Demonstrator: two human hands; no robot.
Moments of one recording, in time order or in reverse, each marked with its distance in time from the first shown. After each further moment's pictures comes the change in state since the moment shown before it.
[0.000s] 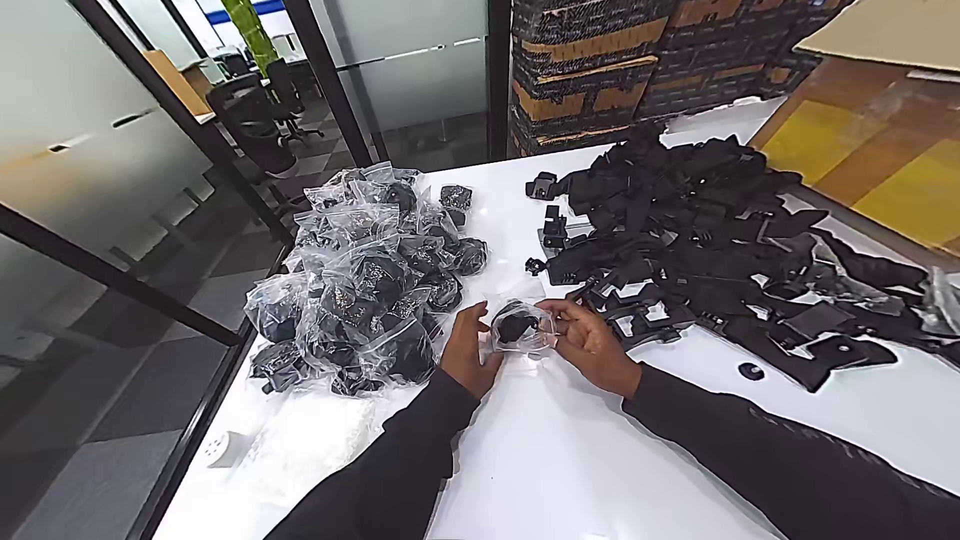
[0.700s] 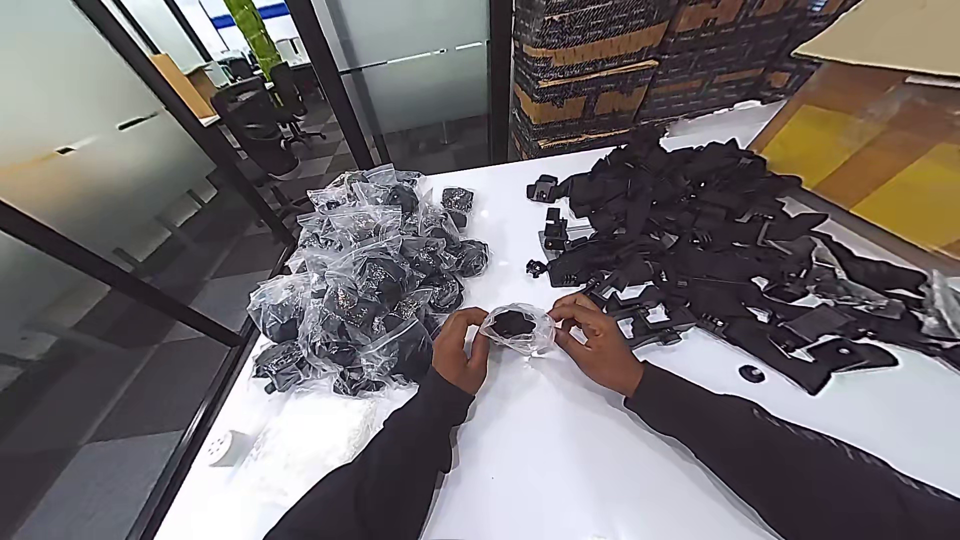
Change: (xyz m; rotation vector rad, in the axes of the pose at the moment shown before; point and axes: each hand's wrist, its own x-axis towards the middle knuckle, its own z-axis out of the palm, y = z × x) left_hand 0.005 -0.010 -0.002 -0.144 0.253 0.162; right_hand 0.001 0.008 -0.014 -0.430 0.117 -0.199
